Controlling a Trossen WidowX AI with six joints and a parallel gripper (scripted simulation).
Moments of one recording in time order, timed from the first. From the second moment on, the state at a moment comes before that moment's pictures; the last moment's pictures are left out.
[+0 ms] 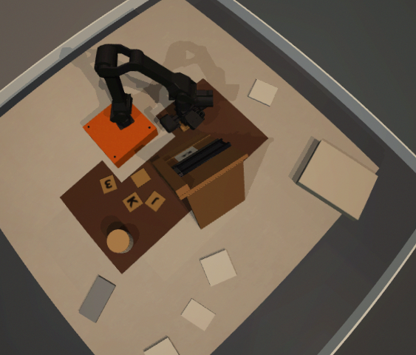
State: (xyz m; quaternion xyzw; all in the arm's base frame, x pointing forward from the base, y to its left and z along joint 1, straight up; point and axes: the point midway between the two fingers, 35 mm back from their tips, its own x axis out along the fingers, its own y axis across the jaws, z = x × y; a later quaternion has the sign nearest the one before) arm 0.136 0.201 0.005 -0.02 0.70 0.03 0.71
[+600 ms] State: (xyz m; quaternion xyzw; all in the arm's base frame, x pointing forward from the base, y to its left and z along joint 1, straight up) arm 0.156 0.220 0.021 -0.01 0.67 0.04 0.74
